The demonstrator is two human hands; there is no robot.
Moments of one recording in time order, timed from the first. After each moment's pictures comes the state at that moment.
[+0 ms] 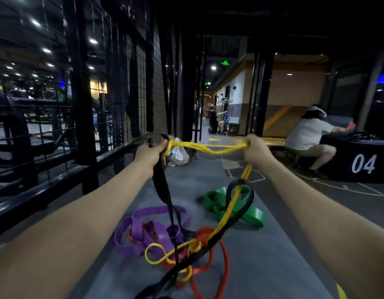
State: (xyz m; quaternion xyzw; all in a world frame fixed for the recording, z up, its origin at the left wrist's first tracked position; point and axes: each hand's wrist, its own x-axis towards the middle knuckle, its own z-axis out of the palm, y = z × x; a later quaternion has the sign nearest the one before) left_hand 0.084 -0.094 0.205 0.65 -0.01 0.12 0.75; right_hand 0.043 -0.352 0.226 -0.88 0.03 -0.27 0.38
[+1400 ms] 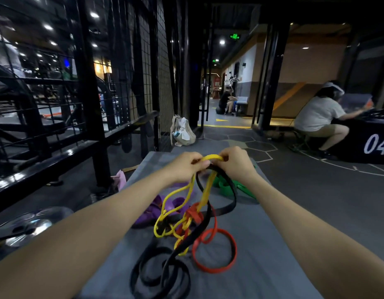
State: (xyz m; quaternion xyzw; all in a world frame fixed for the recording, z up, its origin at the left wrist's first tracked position) left_hand 0.028 -0.133 0.145 0.87 -0.27 0.03 0.41; right_hand 0.018 -0.303 0.146 -0.94 -0.05 -0.22 0.26
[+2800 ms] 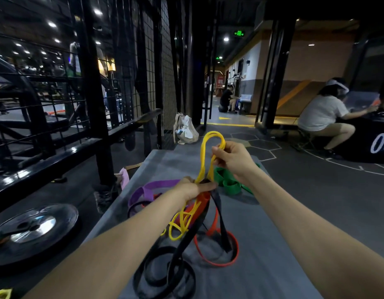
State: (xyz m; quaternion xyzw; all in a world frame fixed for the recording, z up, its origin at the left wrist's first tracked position) left_hand 0.032 -0.145 0.083 0.79 0.00 -0.13 0.60; right_hand 0.018 -0.280 0.148 -0.77 -0.09 -0.14 0.62
